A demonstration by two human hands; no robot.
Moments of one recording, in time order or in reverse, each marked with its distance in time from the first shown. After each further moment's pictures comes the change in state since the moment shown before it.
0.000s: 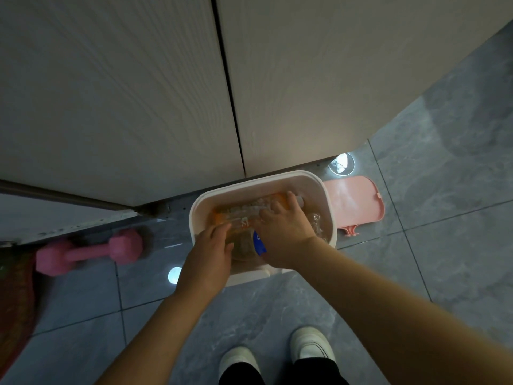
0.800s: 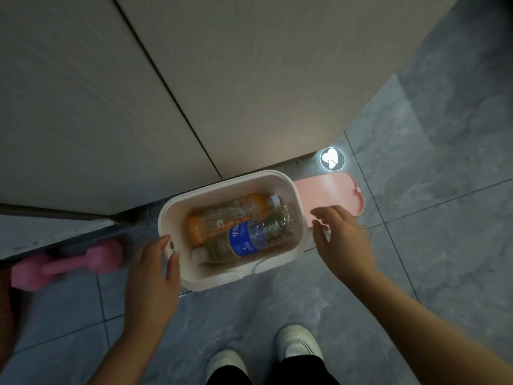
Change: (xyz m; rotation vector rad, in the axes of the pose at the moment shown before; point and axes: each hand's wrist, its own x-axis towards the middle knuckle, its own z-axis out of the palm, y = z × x) left_hand -0.027 -0.011 -0.007 -0.071 0.325 -0.137; right_hand -0.081 0.069 0.065 0.705 0.566 0.541
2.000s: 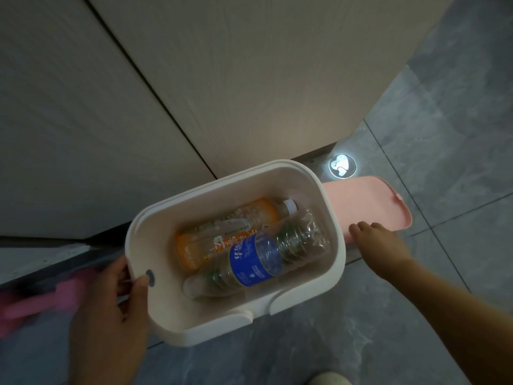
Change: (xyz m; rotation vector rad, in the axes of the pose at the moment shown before) left_hand 0.032 -0.042 0.034 -0.209 0.102 -0.015; right_hand 0.054 0.125 0.108 -0.643 -0.408 -0.026
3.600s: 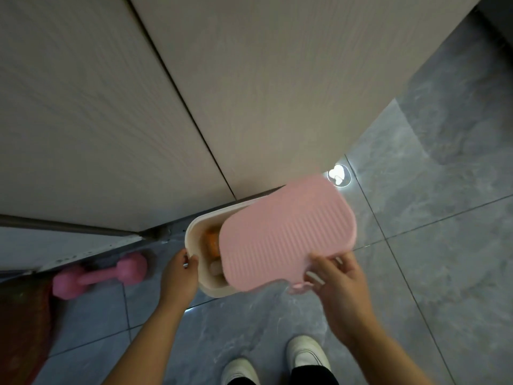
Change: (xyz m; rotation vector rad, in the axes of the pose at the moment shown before) left_hand -0.003 0.051 -0.026 -0.016 -0.204 -0.236; right_hand -0.170 -0.088 -0.179 2.229 0.200 0.354
